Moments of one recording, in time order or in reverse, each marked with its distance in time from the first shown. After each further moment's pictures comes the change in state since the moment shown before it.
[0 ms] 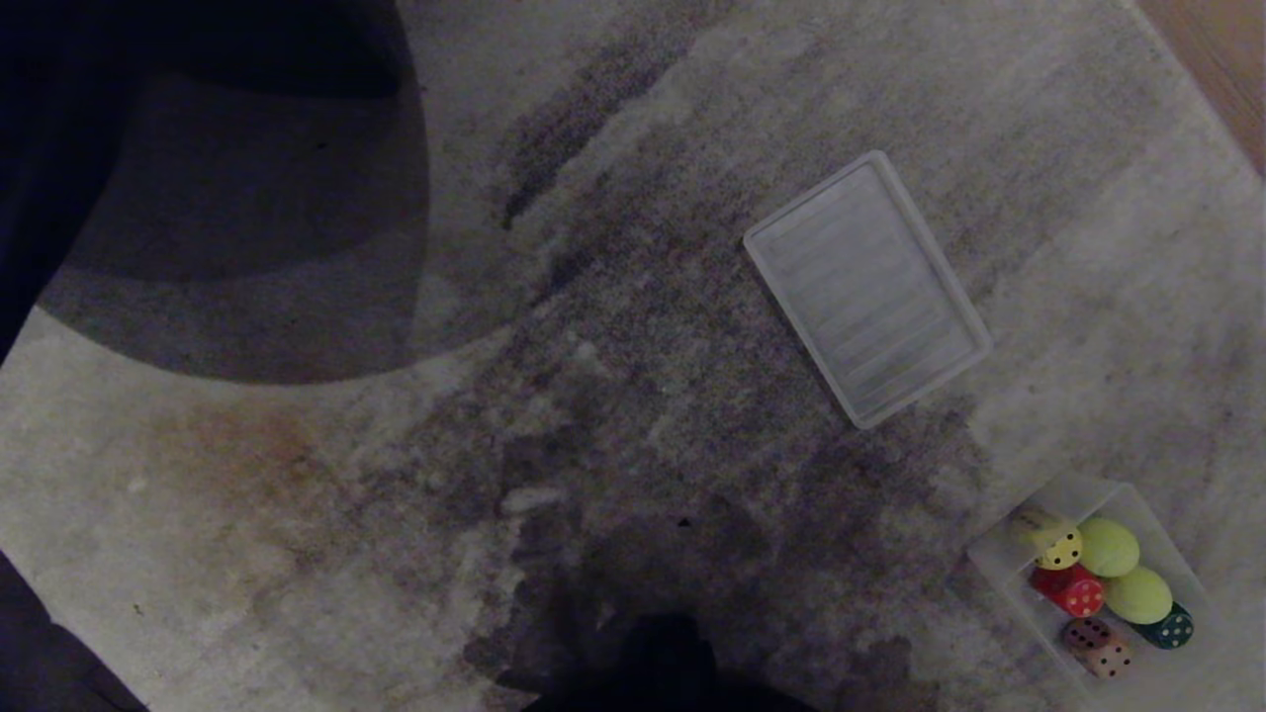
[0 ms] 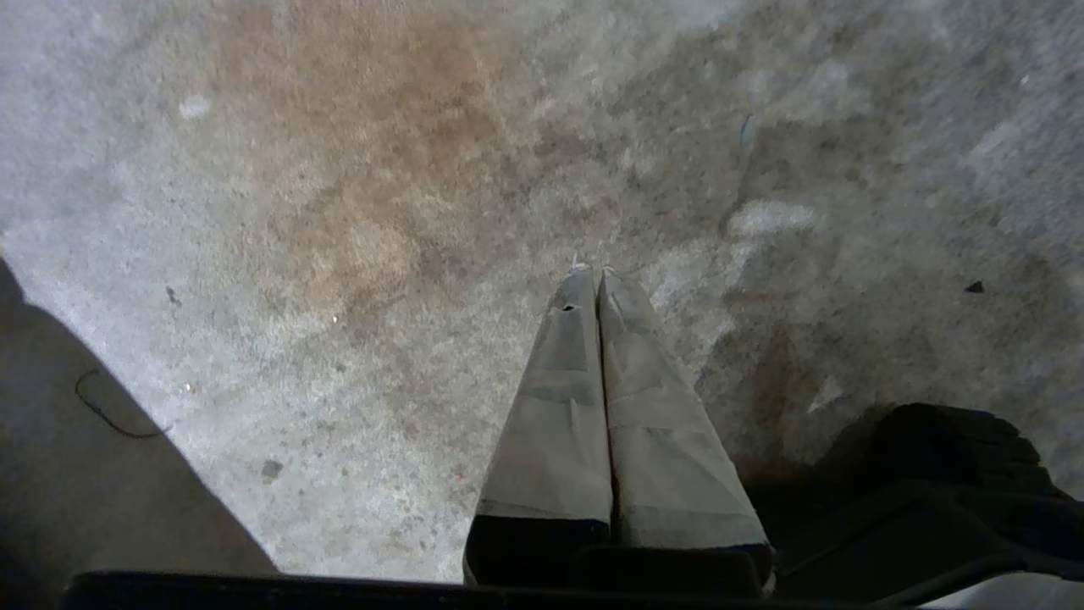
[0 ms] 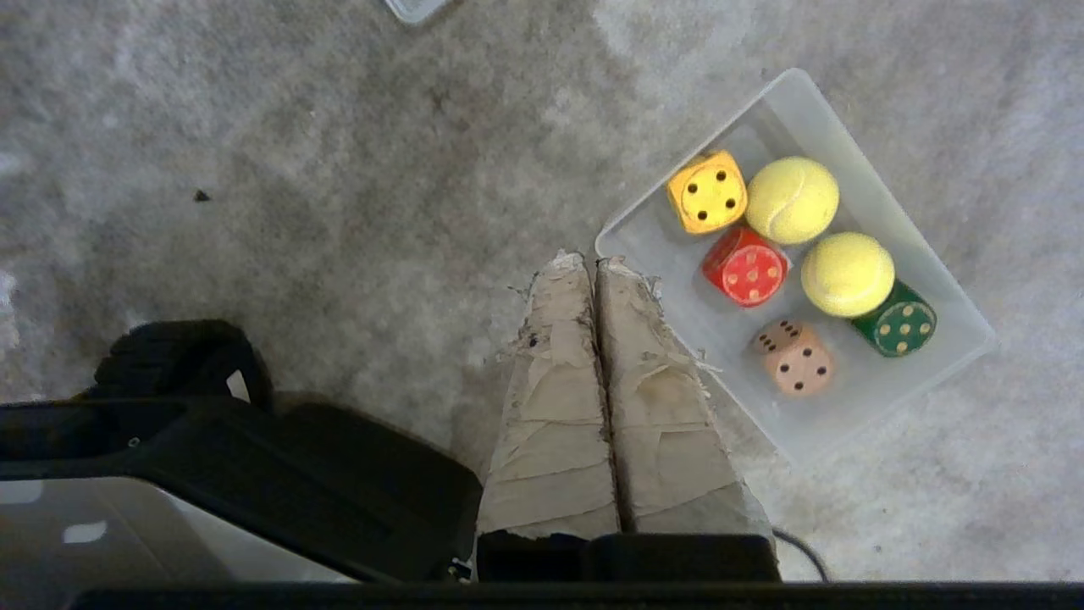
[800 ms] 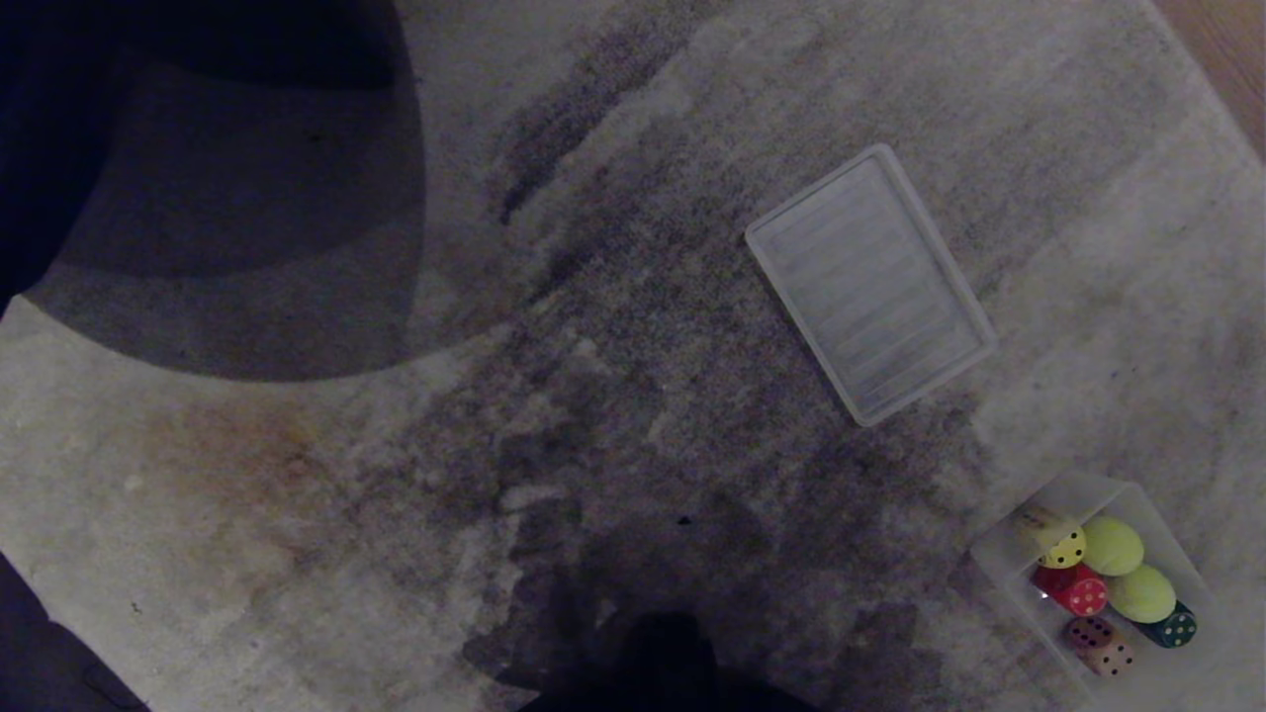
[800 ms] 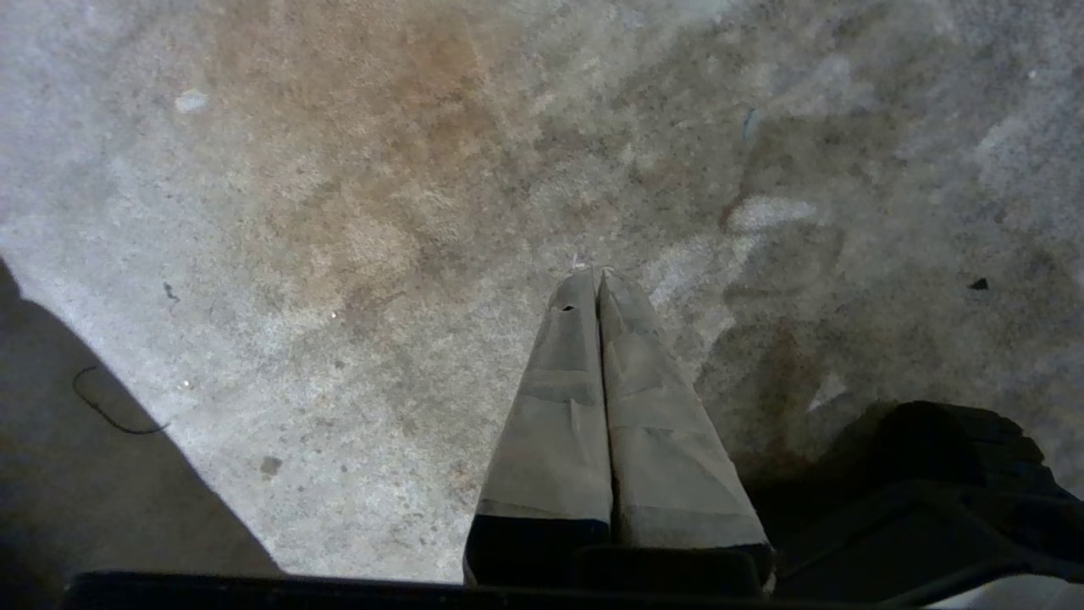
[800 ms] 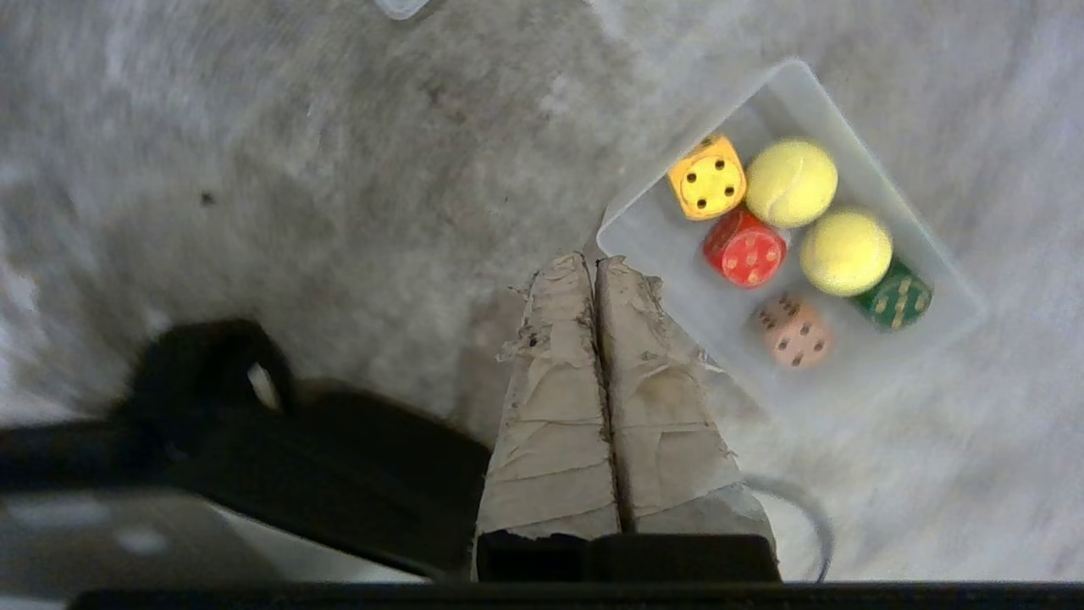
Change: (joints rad) left arm 0.000 0.000 0.000 0.000 0.000 -0.001; right arm -0.025 0.219 -0.181 0.054 0.000 0.045
